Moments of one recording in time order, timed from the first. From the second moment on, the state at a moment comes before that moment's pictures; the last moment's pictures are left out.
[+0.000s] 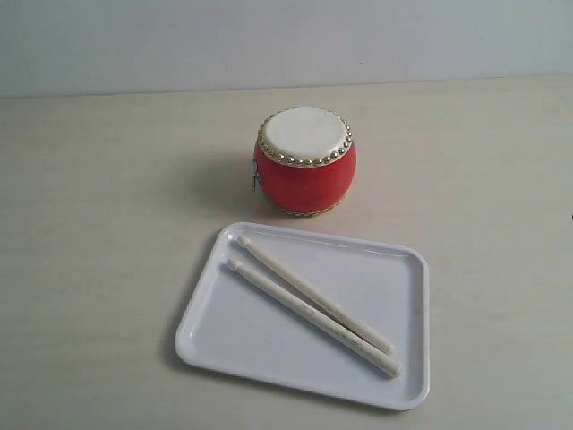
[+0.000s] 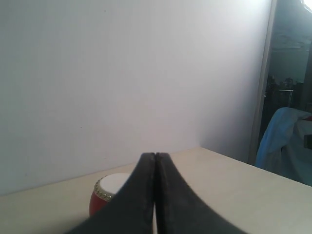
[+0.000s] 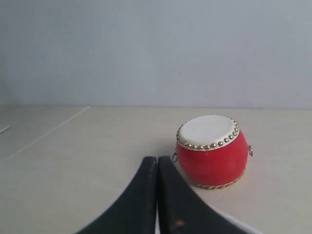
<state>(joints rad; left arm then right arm) -0.38 0.01 -0.13 1.54 -0.33 -1.69 0.60 0.20 -0.19 0.34 0.18 -0.06</state>
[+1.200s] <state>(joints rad) -0.01 0.01 0.00 1.44 -0.20 -1.73 0.60 0.20 -0.19 0.34 0.17 -0.04</state>
